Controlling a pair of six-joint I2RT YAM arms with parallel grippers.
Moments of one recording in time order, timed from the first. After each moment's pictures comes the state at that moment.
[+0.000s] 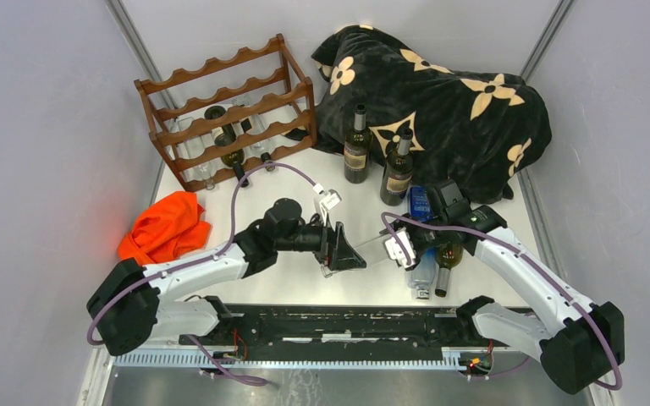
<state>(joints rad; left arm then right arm) -0.84 1.19 0.60 0.26 0.58 -0.65 0.47 1.05 0.81 -0.81 -0.81 -1.52</state>
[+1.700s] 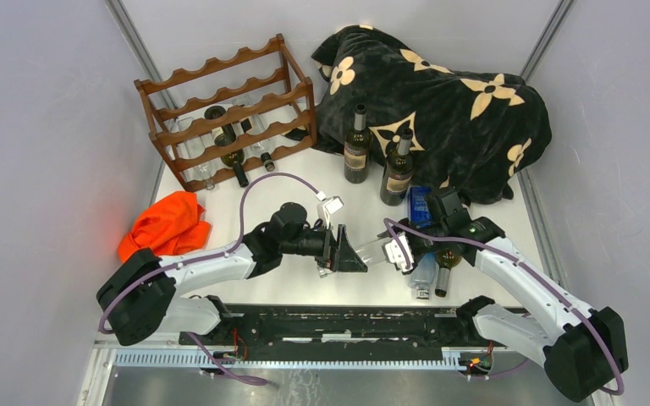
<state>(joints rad) -0.87 1.28 0.56 0.34 0.62 -0.78 0.48 1.00 0.69 -0.64 -0.83 -1.42</state>
